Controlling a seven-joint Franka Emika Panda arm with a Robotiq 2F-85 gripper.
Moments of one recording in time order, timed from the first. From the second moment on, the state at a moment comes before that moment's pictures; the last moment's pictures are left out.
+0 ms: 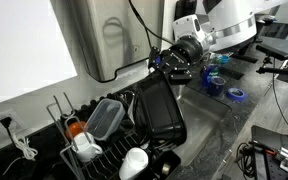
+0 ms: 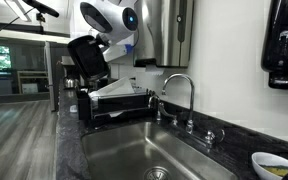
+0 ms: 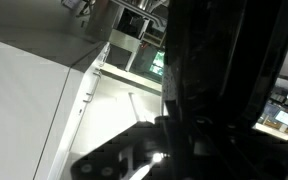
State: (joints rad) arm 0.03 0.07 0.01 -2.02 1.59 1.85 -2.50
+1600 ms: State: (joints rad) arm 0.07 0.28 0.03 -1.79 1.34 2.01 -2.60
